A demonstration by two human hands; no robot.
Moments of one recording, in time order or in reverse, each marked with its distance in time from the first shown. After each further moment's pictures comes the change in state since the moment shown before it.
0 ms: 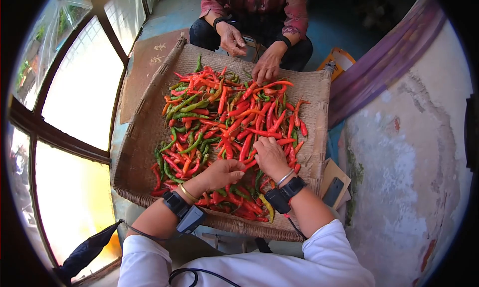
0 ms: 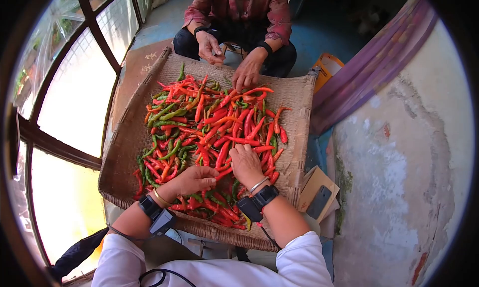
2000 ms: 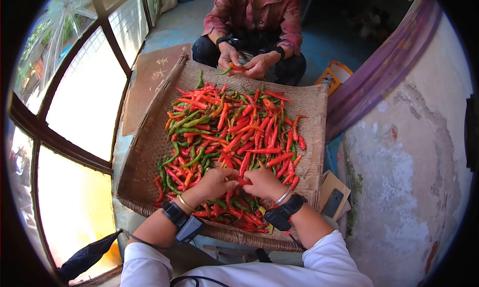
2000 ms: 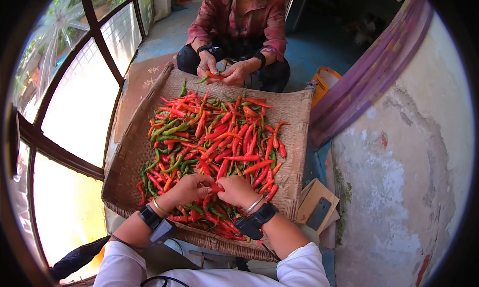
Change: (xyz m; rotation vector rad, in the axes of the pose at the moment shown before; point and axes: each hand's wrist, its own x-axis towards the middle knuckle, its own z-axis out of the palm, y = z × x) left_hand -0.010 0.017 -0.009 0.365 0.150 0.087; right_hand -0.006 -0.025 -0.015 0.335 -0.361 -0.013
